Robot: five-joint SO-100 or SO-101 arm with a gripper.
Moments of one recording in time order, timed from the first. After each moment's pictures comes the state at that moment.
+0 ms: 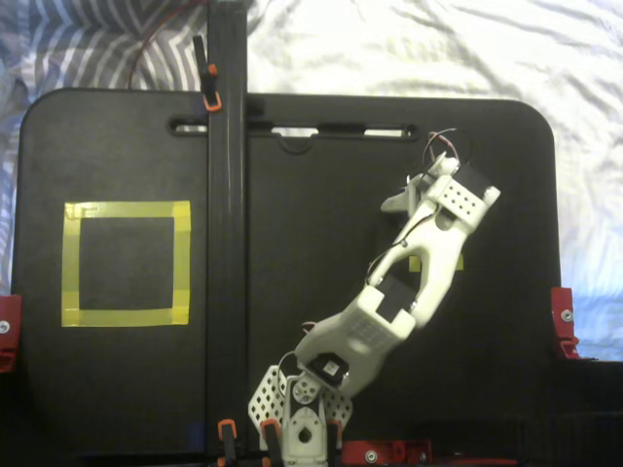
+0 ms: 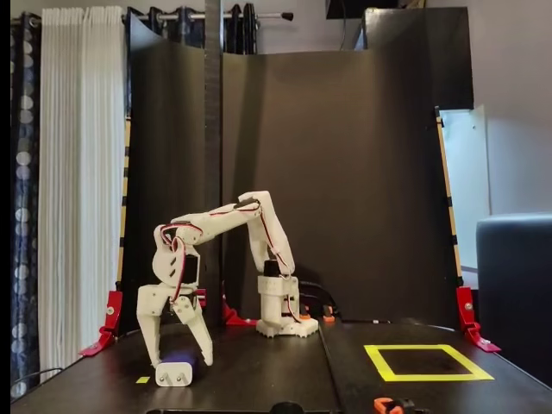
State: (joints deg) arm 36.9 64.1 80.5 67.3 -128.7
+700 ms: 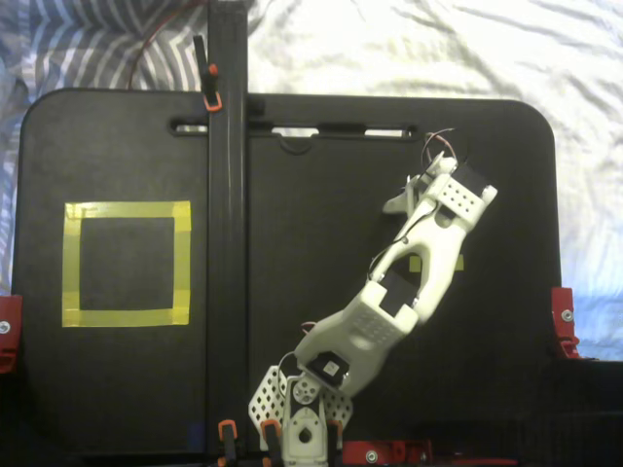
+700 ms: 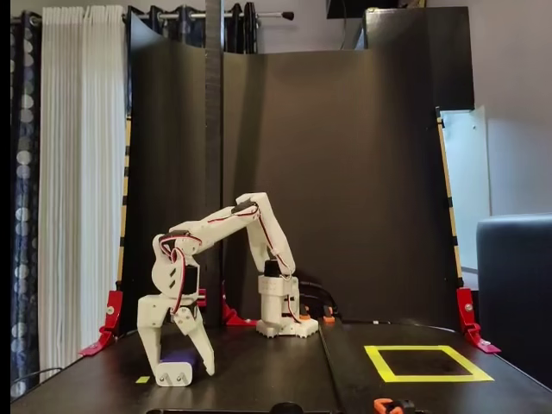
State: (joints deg) arm 36.9 61.4 80.2 66.1 -129.6
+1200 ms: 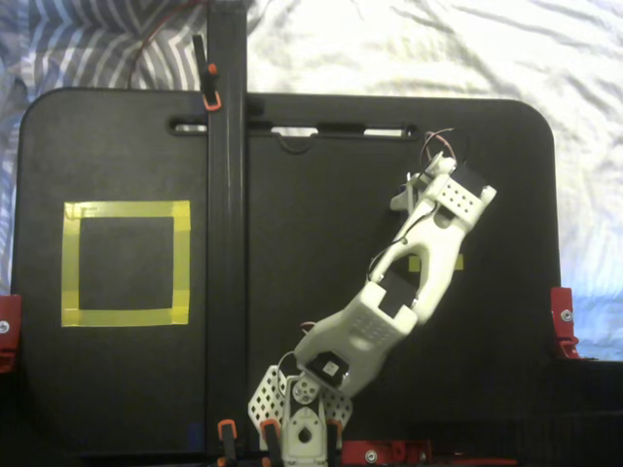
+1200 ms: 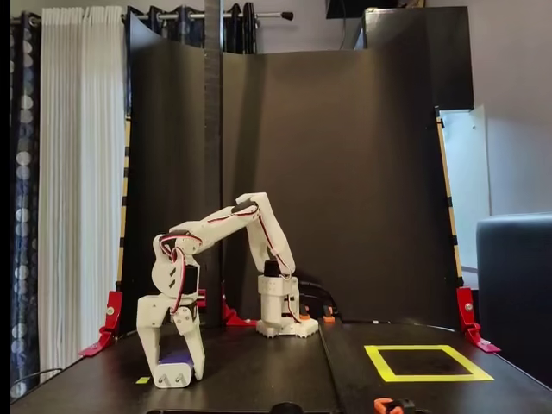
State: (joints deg) arm 36.9 61.7 81.0 64.3 -129.7
